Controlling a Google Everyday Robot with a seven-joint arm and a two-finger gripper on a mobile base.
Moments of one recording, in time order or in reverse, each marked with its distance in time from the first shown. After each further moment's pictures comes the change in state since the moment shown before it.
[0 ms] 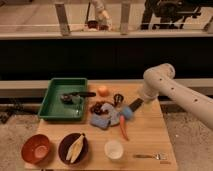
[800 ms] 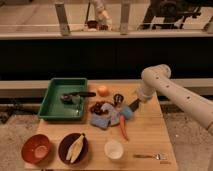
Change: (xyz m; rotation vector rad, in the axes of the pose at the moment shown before) arm -0.011 -0.015 0.027 -0.029 -0.052 -0.040
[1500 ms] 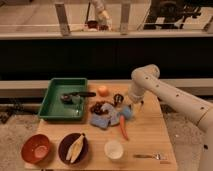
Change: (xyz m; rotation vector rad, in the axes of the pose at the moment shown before) arm -0.049 -0.009 0.011 -0.025 -0.016 -0.105
